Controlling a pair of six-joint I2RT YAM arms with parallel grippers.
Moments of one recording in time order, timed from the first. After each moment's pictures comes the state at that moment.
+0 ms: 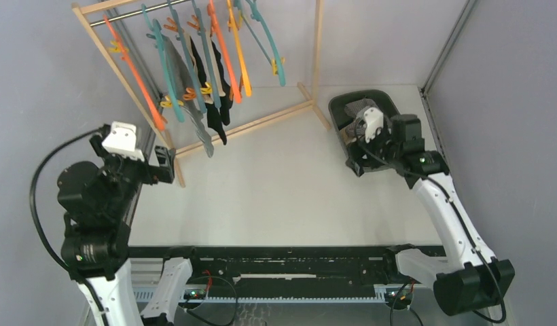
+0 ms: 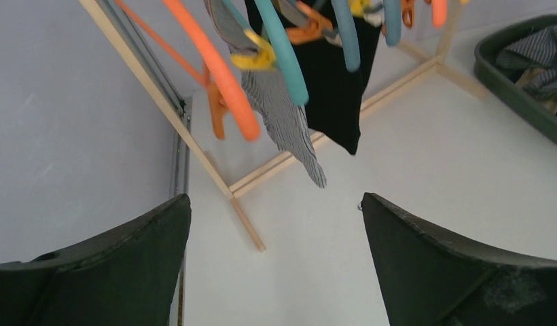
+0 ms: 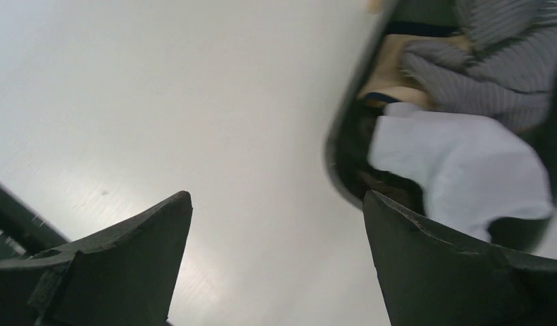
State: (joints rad) left arm 0.11 0.65 1.42 -0.92 0.22 0.19; right arm 0.14 1.12 1.13 -0.71 -0.36 -0.33
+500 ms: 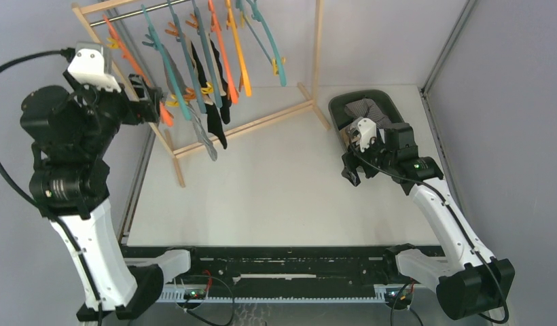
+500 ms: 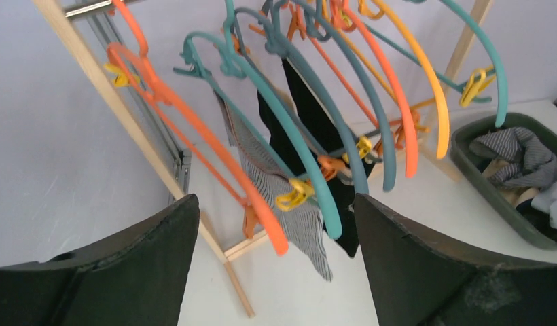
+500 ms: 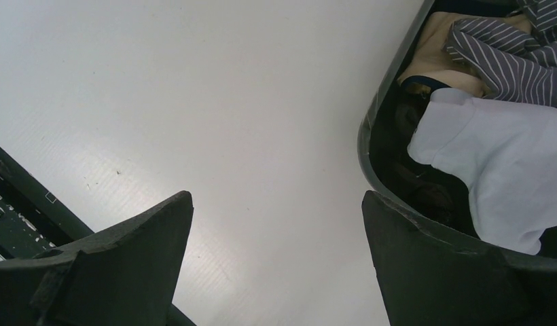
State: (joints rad) left arm 0.07 1.12 2.04 -0.98 0.18 0.07; right arm 0.23 1.05 0.99 -0.69 -0.39 -0.32
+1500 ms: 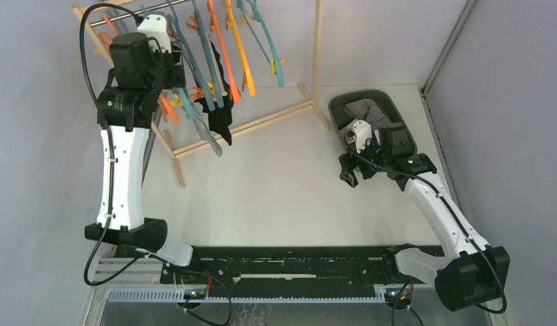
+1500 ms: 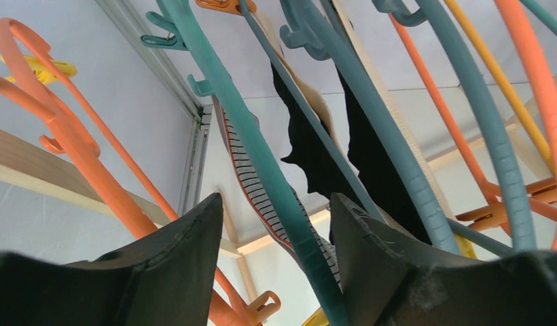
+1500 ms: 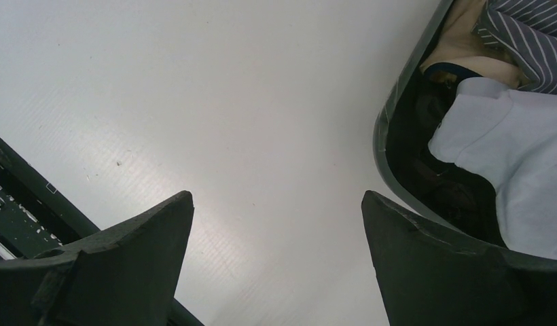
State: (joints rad) left arm -0.14 1.51 2.14 -0.90 -0.20 0.07; right arm 0.24 1.11 0.98 -0.69 -0.40 -0.32
